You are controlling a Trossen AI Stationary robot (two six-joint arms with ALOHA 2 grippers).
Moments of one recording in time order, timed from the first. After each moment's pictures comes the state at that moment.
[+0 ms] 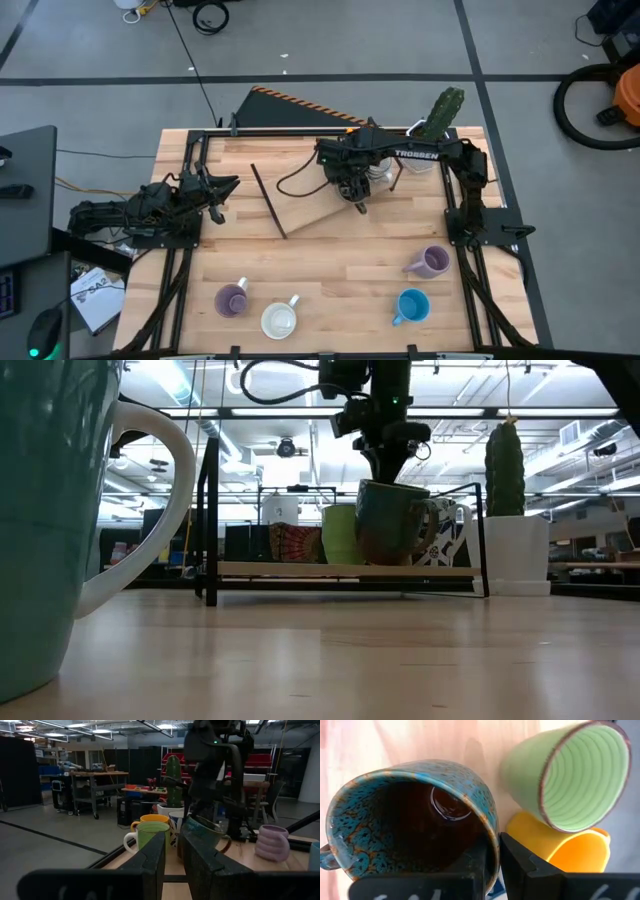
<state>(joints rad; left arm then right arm) 0.01 0.05 0.14 0.07 -0.43 0.01 -0.21 1.93 1.85 -1.32 0.27 -0.41</state>
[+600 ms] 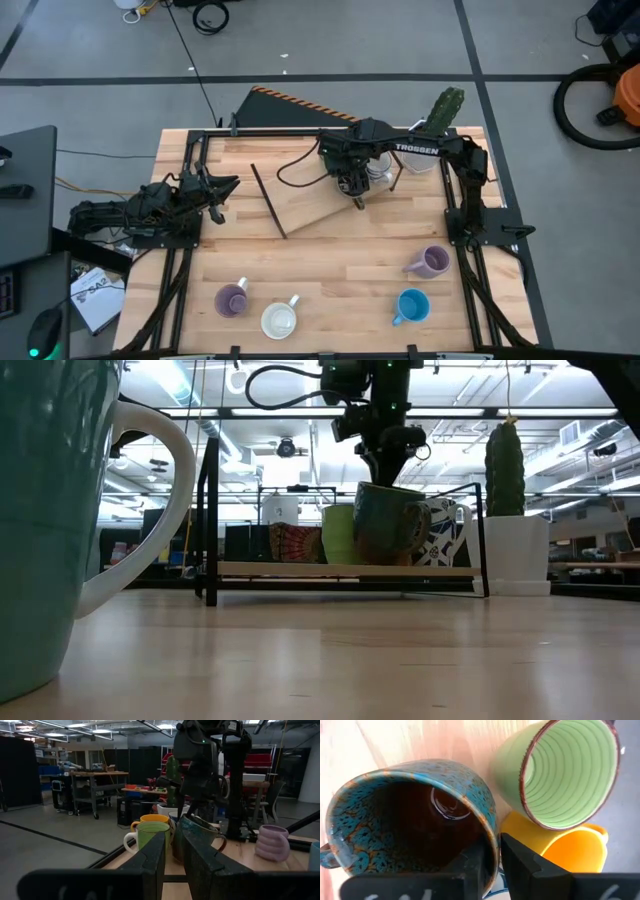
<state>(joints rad) 0.01 0.05 0.14 0.07 -0.43 0.01 -0.26 1.93 1.85 -1.30 0.24 -0.43</state>
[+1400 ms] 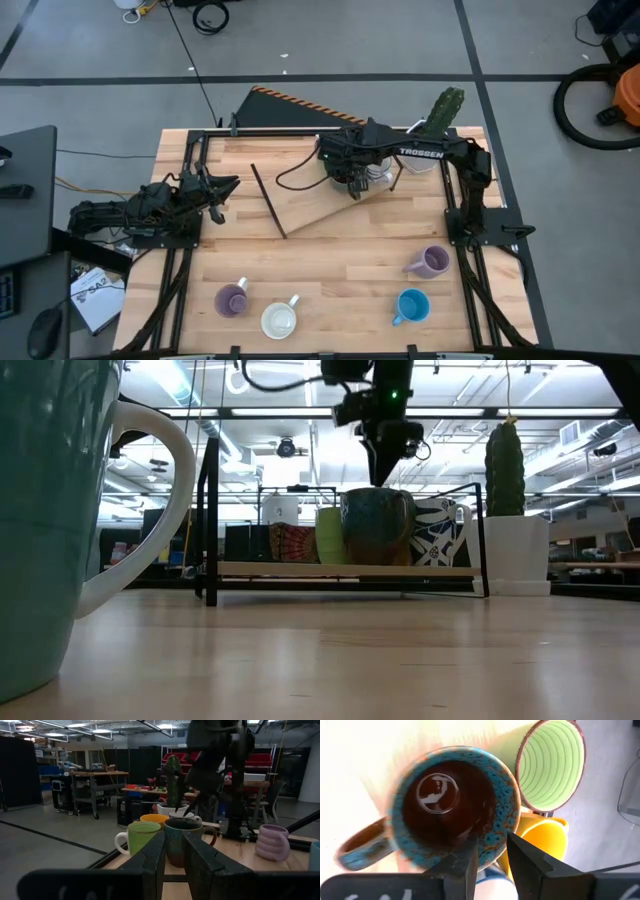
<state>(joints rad) 0.01 0.05 0.14 0.07 -0.43 0.01 -0.20 1.89 1.85 -1.28 0.38 -0.37</state>
